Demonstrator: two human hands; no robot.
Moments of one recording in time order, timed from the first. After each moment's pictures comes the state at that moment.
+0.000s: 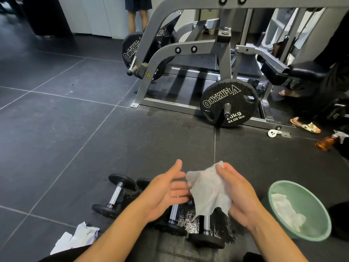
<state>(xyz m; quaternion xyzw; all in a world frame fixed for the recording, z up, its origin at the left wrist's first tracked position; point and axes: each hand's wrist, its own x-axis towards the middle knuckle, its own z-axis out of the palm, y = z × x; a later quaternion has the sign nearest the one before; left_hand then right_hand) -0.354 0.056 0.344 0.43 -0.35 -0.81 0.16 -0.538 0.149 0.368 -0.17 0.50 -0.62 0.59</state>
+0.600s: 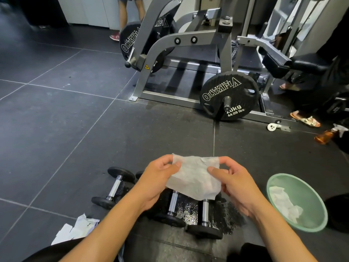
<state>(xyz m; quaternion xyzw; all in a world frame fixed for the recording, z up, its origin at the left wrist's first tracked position) -0.347 0.055 0.349 0.43 -0.50 -0.71 0.26 -0.550 0.152 0.364 -0.29 0.60 -0.54 0.51</state>
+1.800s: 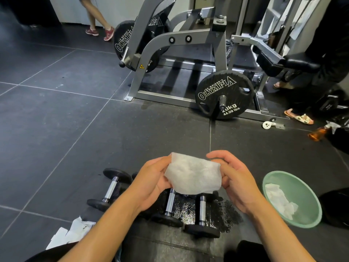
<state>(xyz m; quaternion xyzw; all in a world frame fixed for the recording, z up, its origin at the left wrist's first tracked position) -0.352 0.052 0.358 0.38 -0.41 -0.78 0.26 -0.554 0.151 0.372 -0.29 0.53 -0.61 0.51</state>
